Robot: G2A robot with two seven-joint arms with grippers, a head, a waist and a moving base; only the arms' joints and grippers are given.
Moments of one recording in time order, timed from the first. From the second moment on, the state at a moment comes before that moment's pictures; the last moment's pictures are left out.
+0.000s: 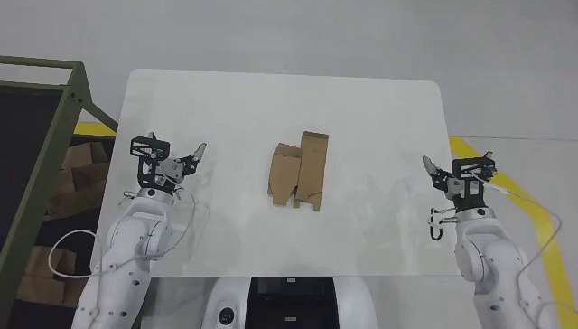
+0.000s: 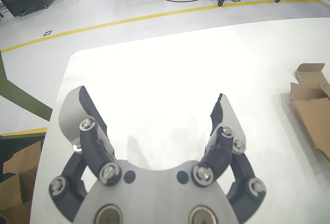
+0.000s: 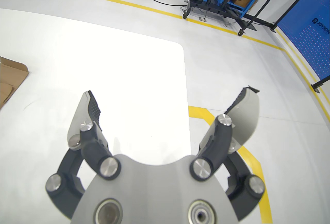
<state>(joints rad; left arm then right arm) 1.73 -1.15 -1.60 -1.80 1.33 0.00 0.00 -1.73 -1.15 1.60 -1.80 -1.33 0.00 0.00</state>
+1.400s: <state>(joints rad) 1.65 -1.13 -1.70 -1.72 1.11 -0.44 0.07 -1.73 -1.14 1.65 -1.87 -1.27 -0.21 0.01</state>
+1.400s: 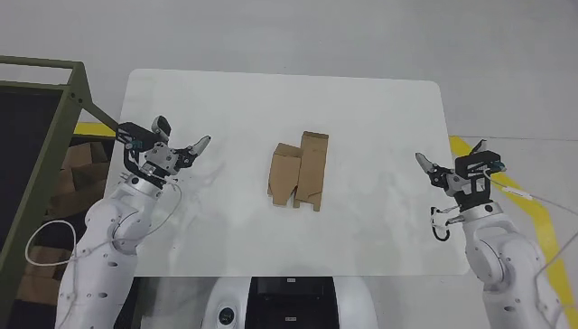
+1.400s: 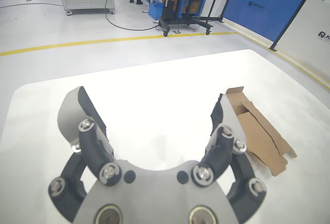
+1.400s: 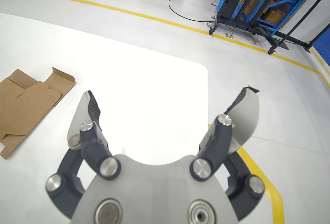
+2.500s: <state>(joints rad) 1.53 -1.12 -1.66 -1.71 0.80 -0.65 -0.28 -1.69 -1.14 1.66 -1.90 -1.28 -0.30 0.00</state>
